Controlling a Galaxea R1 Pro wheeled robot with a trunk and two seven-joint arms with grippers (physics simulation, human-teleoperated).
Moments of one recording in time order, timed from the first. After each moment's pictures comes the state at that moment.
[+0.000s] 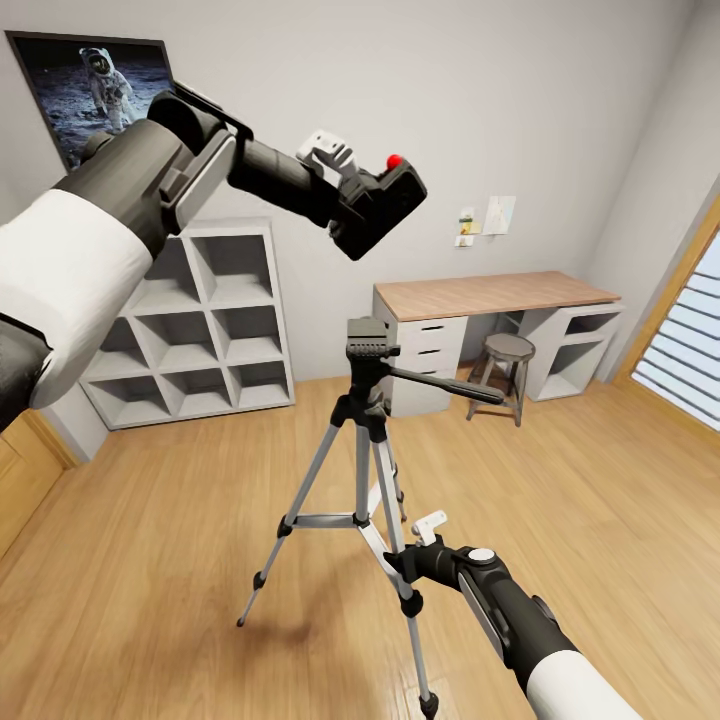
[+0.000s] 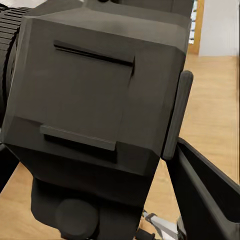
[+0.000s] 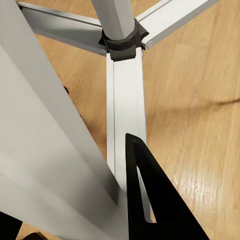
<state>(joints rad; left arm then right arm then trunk) -1.92 0.03 -0.69 -0.58 0.27 0.70 -0.94 -0.56 0.03 0.18 -0.76 0.06 0.32 0.46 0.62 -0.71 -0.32</state>
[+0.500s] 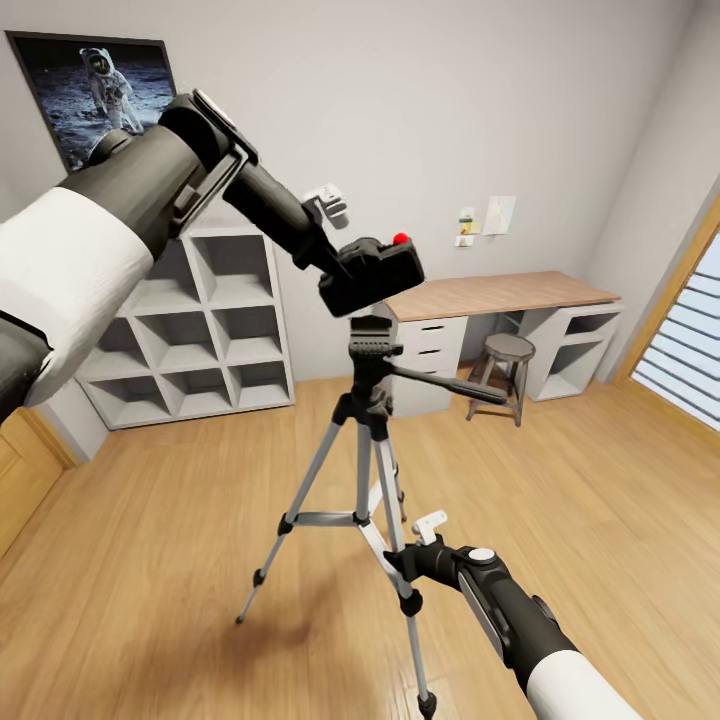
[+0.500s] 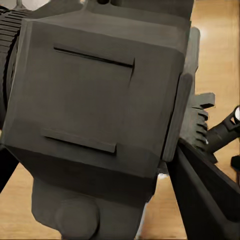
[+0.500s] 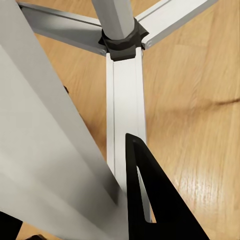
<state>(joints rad) -1.93 0.04 -0.77 -0.56 -0.04 0.71 -1.46 -0.56 0.03 0.18 -0.76 0.04 0.32 0.45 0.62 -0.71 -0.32</state>
